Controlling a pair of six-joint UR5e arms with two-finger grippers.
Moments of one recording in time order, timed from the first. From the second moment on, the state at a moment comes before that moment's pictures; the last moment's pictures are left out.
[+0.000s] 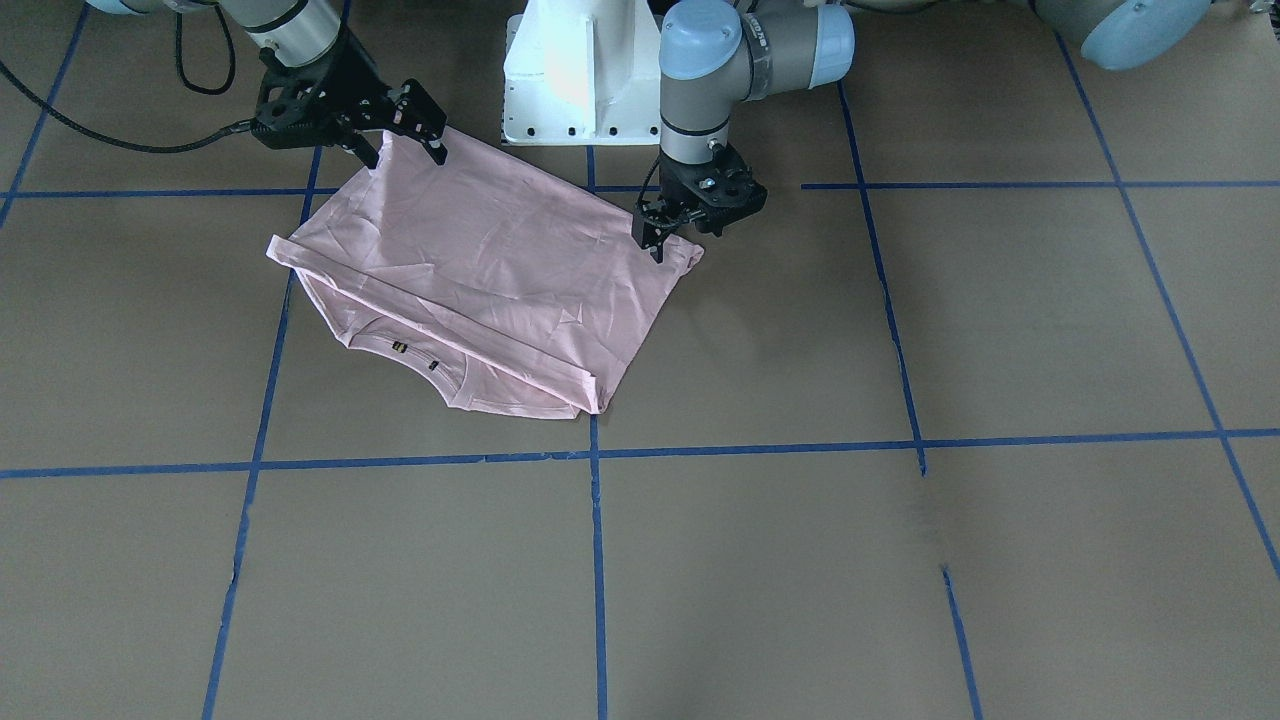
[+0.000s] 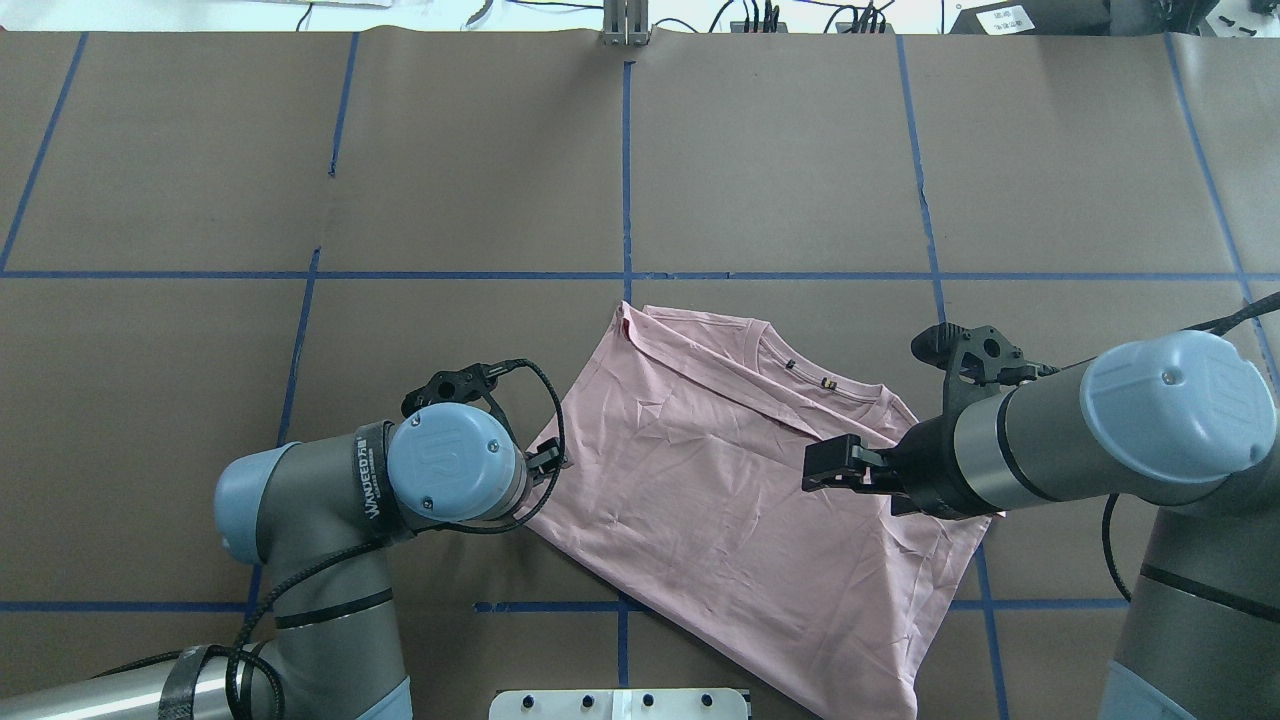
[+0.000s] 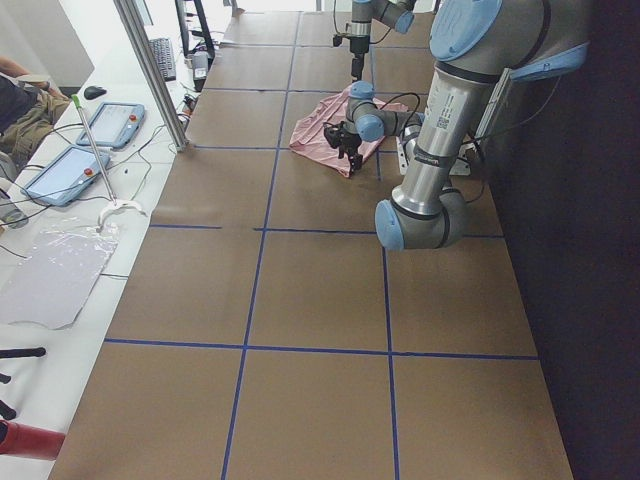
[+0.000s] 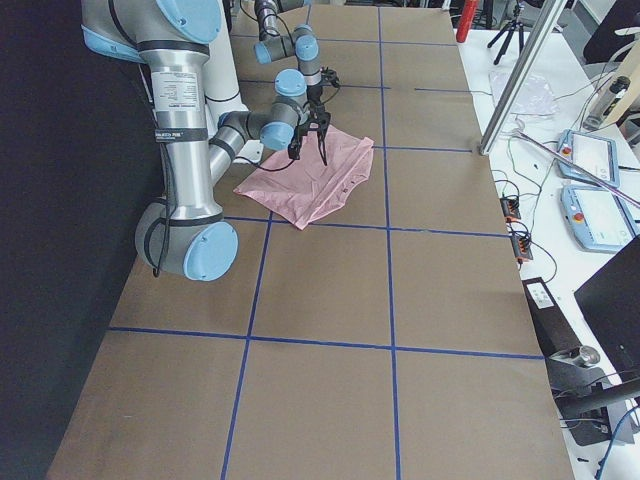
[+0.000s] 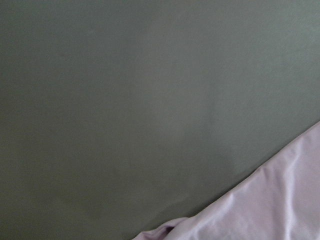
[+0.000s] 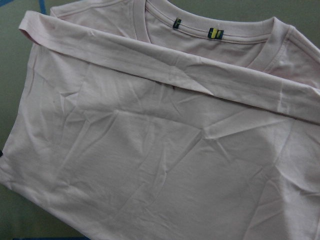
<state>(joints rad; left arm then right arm) -0.31 -2.12 -1.80 -1.55 -1.66 -1.80 0.47 -1.46 2.21 -1.28 1.95 1.54</state>
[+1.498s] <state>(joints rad) -0.30 -2.11 -1.78 -1.57 -1.66 -1.81 0.48 -1.46 2.21 -1.28 1.95 1.54</state>
